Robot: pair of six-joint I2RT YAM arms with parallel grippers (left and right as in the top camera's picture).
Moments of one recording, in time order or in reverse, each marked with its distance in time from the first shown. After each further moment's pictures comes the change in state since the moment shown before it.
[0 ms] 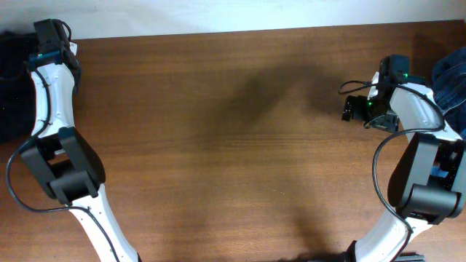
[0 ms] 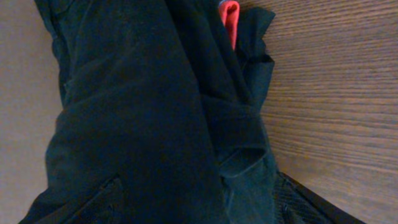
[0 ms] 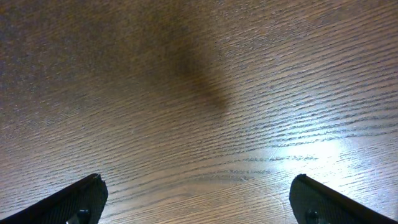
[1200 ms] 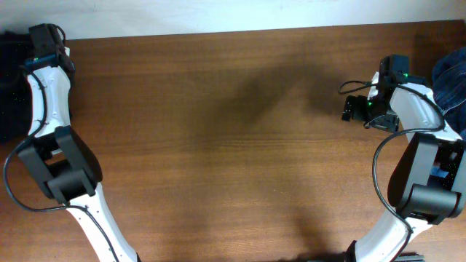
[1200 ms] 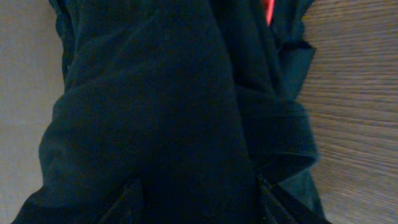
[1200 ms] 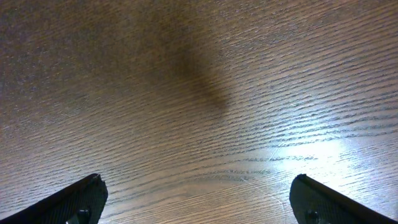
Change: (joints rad) left arm 0.033 0.026 -0.002 0.032 -0.048 -0.004; right arm 0.000 0.000 0.000 0.000 0.000 0.000
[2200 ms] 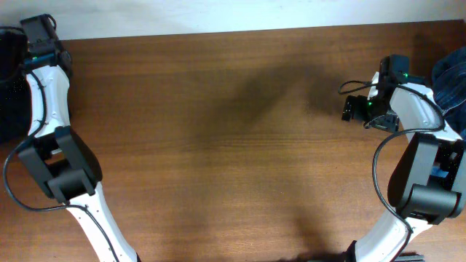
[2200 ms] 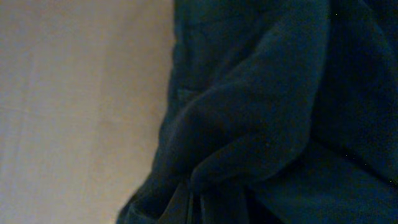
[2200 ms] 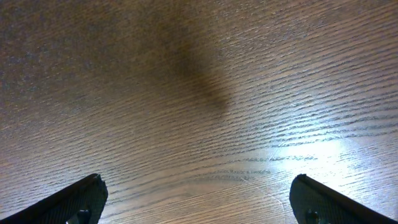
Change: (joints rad) left arm 0.008 0.011 0.033 0.270 -0.189 0.011; right arm 0.000 0.000 0.000 0.000 0.000 0.000
